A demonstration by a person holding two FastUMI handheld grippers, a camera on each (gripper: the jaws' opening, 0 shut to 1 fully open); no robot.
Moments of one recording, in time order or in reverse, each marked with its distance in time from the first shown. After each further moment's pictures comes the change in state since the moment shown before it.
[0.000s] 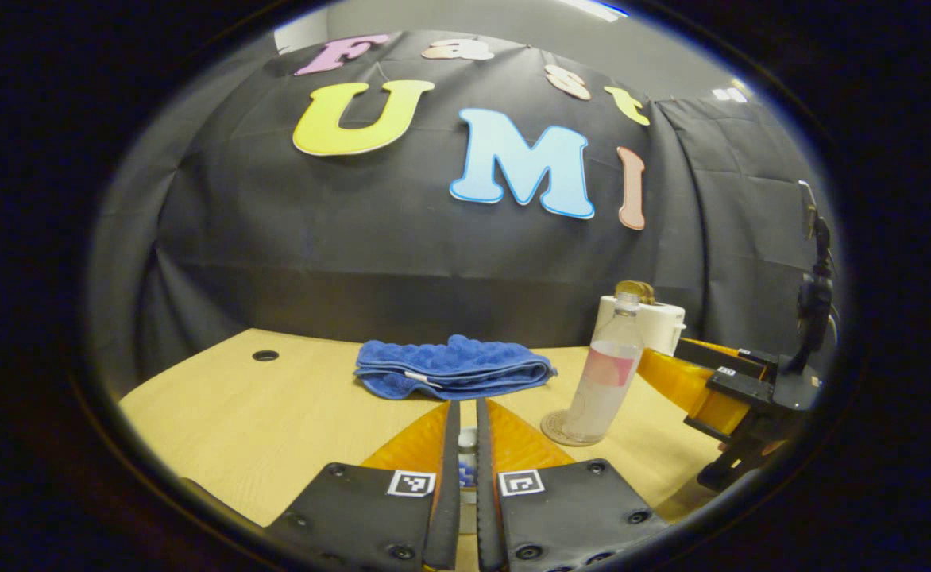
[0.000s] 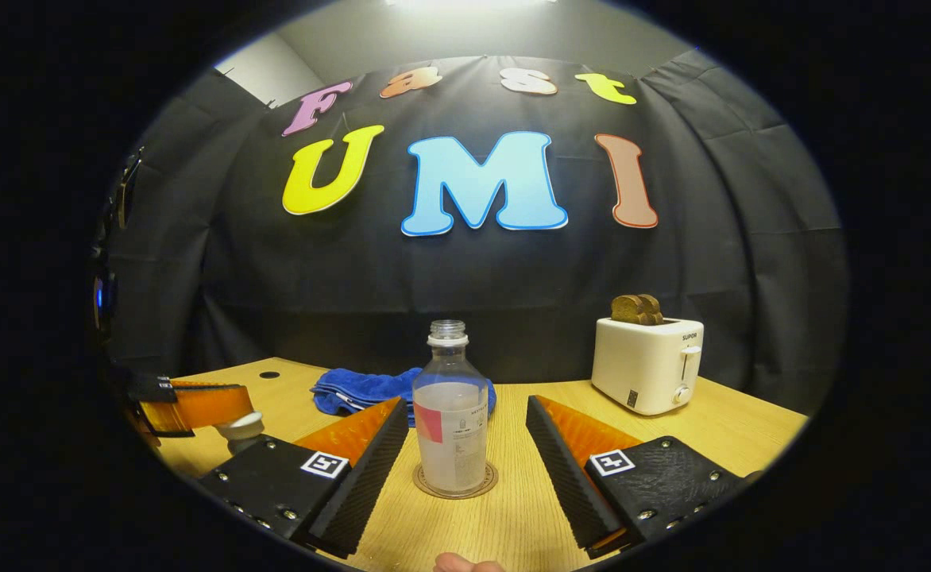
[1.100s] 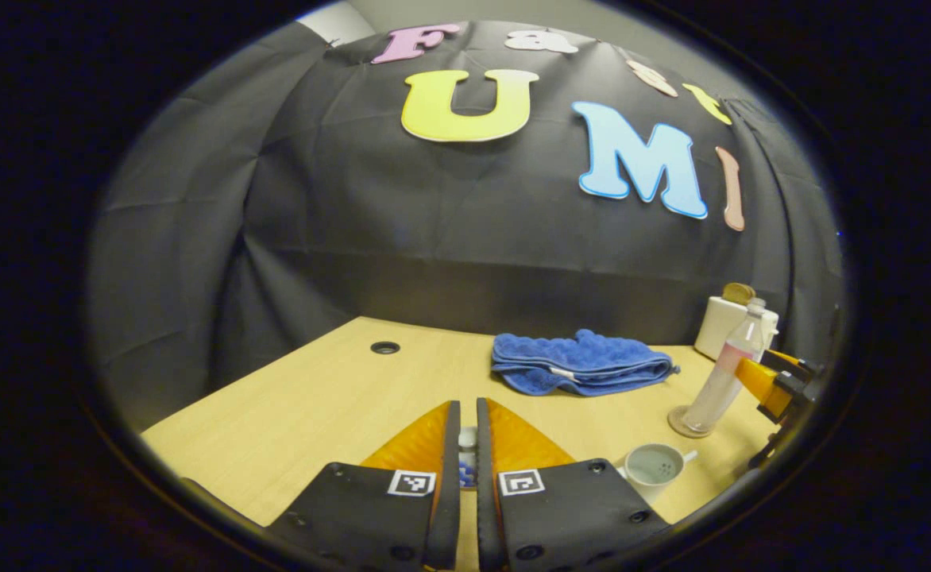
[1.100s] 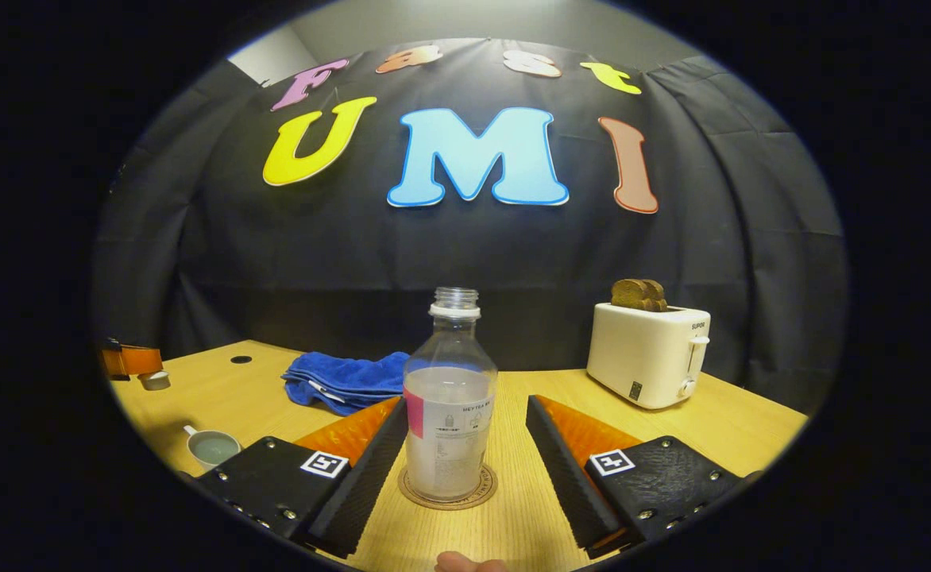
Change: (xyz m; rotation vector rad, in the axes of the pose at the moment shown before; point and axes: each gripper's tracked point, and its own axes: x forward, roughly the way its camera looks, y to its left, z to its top) left arm -0.026 0.150 0.006 -0.055 0.044 0.298; right arm 0.045 -0.007 -0.023 -0.015 0.053 -0.065
